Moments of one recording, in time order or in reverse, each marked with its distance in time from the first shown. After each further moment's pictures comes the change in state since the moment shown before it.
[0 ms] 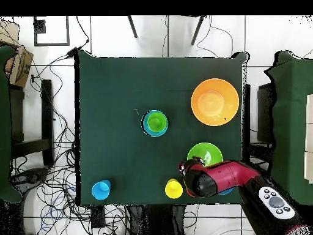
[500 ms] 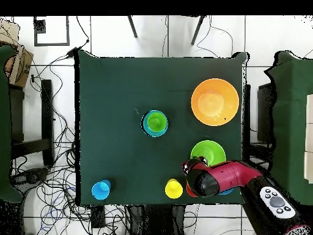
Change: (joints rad) arm 0.024 0.003 -0.049 -0.028 0.000 -0.024 0.000
